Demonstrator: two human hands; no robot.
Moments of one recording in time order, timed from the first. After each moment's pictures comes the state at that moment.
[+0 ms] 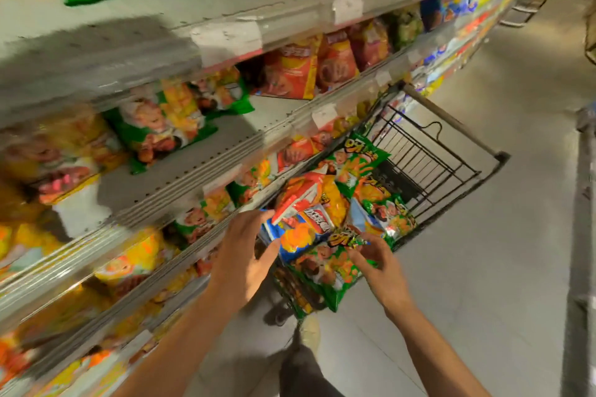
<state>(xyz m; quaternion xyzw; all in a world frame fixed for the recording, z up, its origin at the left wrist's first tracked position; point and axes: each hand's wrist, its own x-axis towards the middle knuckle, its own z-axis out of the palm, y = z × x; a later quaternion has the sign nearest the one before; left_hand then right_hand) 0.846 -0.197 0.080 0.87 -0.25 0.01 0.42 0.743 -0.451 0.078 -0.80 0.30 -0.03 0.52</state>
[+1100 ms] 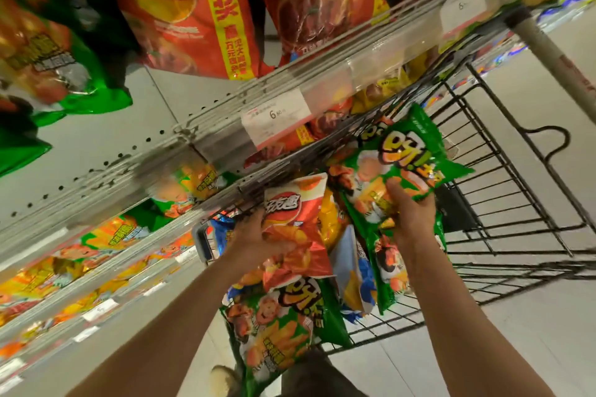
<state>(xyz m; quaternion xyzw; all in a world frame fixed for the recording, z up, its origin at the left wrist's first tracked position) 0.998 -0.421 -0.044 0.82 0.13 -0.40 0.39 1.007 -0.711 -0.054 -0.51 0.45 -0.05 0.73</state>
